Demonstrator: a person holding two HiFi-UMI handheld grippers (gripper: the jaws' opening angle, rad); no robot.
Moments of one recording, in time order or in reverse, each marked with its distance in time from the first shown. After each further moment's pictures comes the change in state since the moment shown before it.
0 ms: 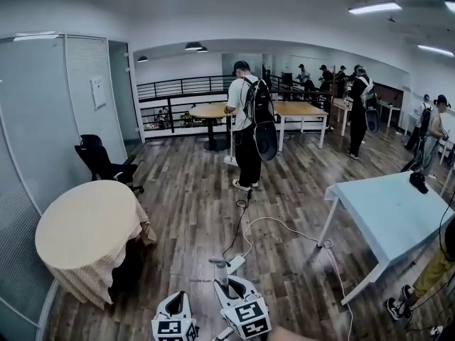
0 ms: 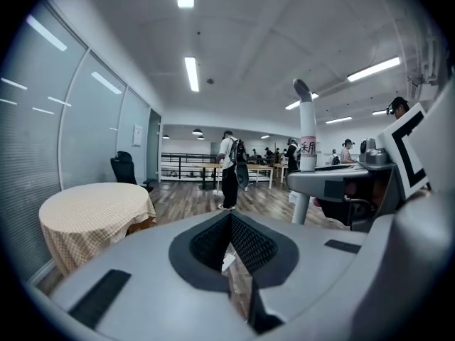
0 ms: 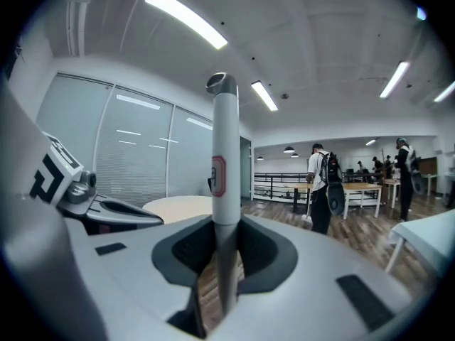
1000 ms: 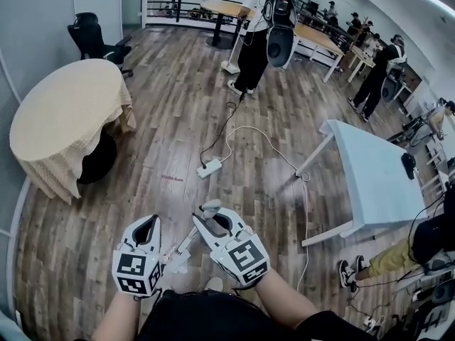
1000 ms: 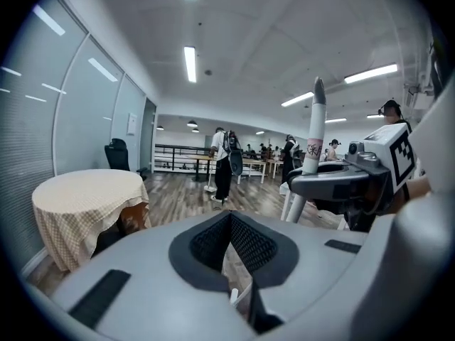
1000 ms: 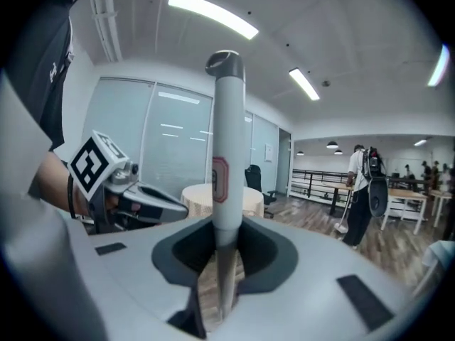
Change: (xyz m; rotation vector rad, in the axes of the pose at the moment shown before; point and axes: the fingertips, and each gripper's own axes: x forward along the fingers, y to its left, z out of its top) left arm -0.015 -0.016 -0.056 -0.032 0.046 -0.050; right arm -0.029 0.027 -0.058 -0.137 0.056 0.334
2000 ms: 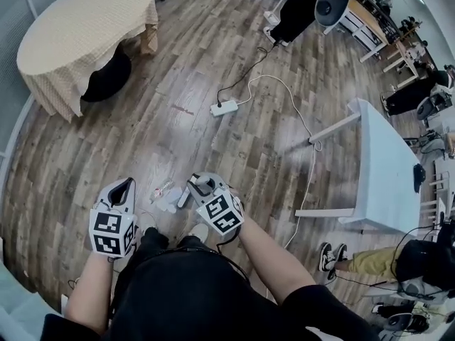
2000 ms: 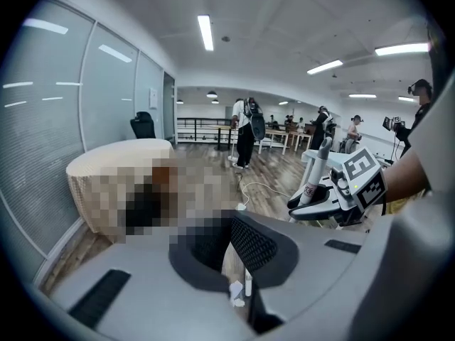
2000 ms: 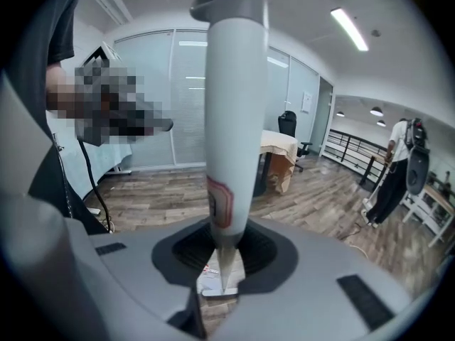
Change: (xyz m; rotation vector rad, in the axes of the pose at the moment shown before) left arm -0.033 0.035 -0.138 -0.051 0.256 0.196; right arm 0.046 0.037 -0.229 -0.122 0.401 0.267
